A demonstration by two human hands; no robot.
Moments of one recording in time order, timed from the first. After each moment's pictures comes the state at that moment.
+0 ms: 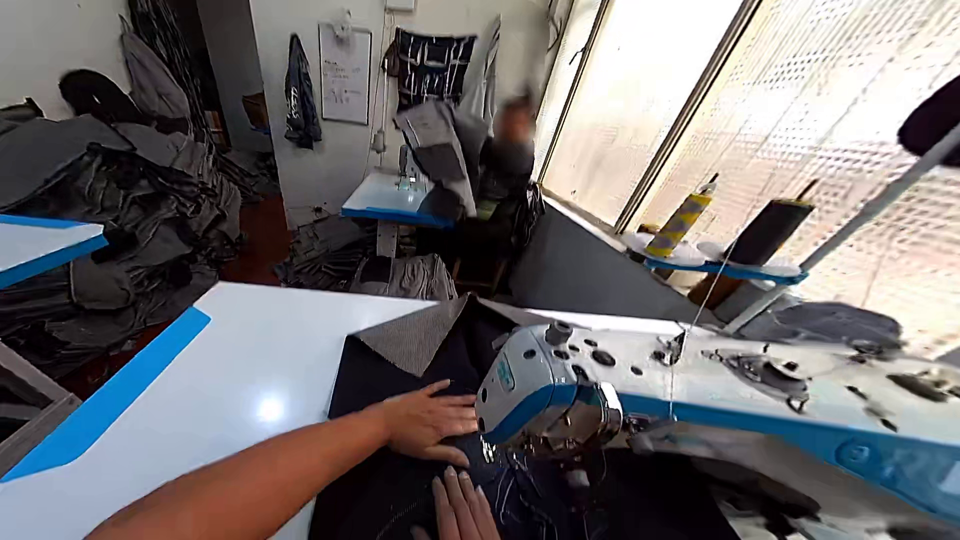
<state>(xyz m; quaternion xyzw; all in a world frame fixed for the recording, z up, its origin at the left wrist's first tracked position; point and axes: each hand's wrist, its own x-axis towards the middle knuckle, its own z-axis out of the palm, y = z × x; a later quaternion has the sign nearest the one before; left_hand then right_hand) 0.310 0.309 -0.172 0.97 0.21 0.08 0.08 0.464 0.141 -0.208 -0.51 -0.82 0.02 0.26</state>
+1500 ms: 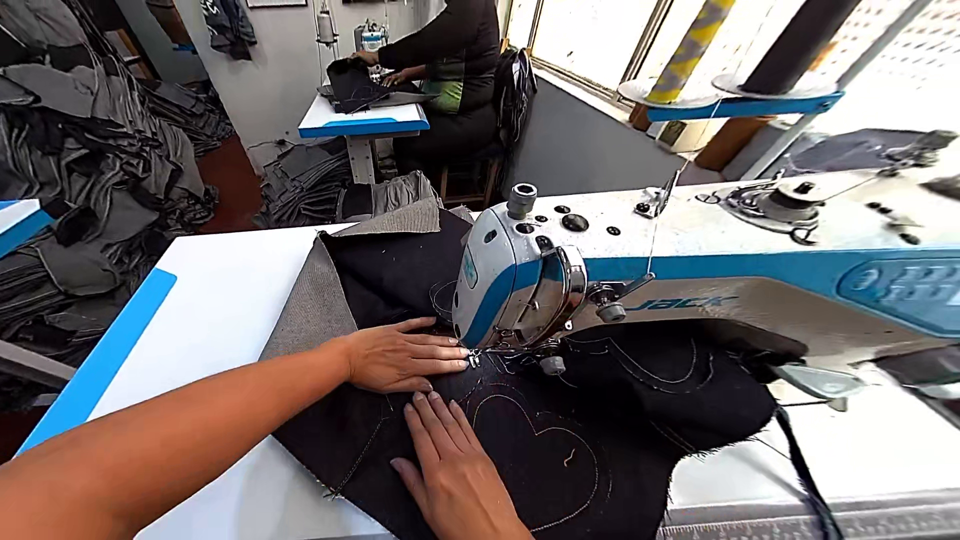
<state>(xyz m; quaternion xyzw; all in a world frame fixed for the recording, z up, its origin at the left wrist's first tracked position) 0.286 0.301 -0.181 1.00 0.06 0.05 0.01 0.460 0.133 -0.225 -0.46 -0.84 -0.03 0.29</state>
